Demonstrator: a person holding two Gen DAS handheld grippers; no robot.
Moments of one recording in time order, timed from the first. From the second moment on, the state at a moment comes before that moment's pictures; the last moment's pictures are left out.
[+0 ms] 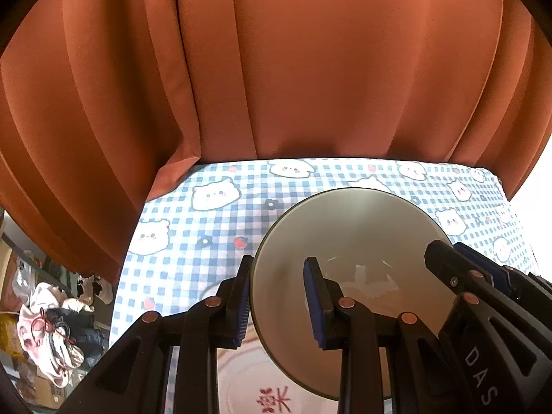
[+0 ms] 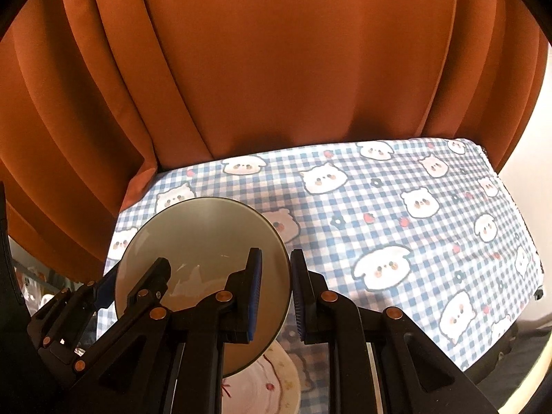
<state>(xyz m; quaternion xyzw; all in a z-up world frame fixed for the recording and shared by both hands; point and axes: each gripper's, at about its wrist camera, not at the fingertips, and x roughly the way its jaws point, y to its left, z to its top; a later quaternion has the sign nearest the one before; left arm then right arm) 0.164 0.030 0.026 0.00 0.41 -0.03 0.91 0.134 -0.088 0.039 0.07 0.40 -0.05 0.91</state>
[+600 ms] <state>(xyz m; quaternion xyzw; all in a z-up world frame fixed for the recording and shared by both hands) 0.102 -0.067 0.010 -0.03 0.43 0.00 0.90 0.075 -0.176 0.022 0.04 0.41 -0.02 0.91</state>
